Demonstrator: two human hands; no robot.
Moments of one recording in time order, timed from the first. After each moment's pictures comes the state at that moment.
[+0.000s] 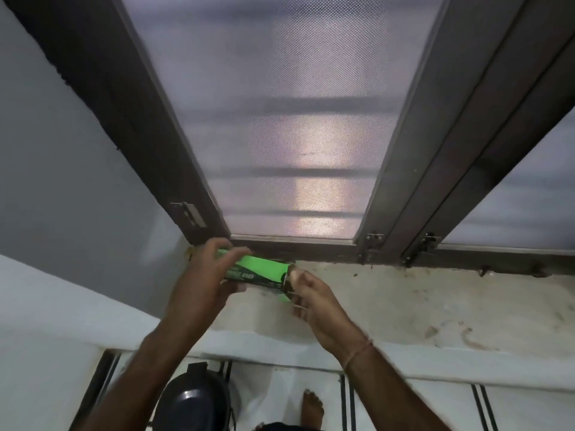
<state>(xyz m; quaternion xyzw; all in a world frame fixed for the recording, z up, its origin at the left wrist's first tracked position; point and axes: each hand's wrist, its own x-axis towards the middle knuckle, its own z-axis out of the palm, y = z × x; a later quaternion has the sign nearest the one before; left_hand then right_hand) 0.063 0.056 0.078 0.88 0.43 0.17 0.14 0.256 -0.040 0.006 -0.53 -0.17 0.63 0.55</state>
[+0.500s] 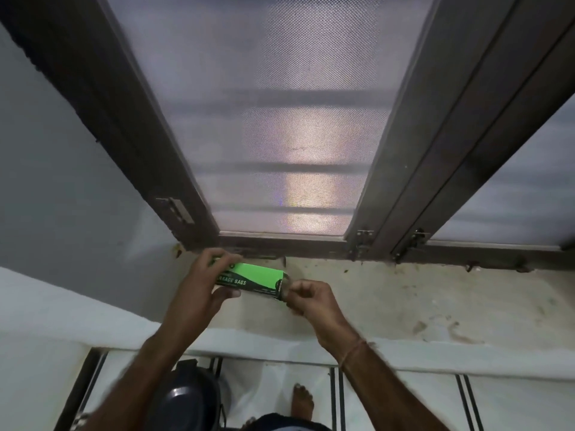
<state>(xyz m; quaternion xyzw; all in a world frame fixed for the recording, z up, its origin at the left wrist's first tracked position) 0.058 0.055 0.046 0.84 0.41 0.21 0.29 0.267 -0.052 -0.008 -0.61 -0.25 0.55 0.52</state>
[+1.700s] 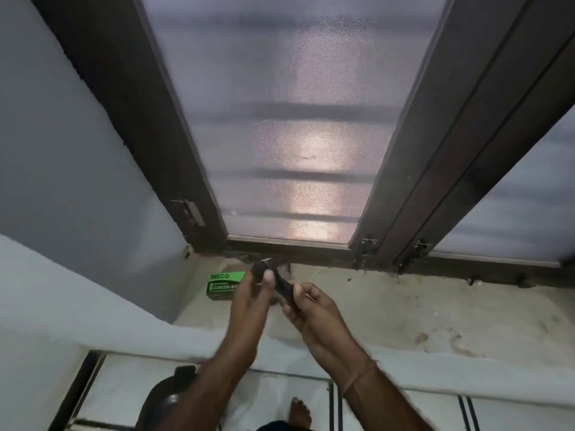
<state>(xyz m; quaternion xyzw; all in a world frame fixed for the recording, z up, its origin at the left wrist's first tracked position) 0.127 -0.015 0.048 0.55 0.47 0.36 0.59 0.250 -0.068 0.030 -0.46 -0.08 0.62 0.63</state>
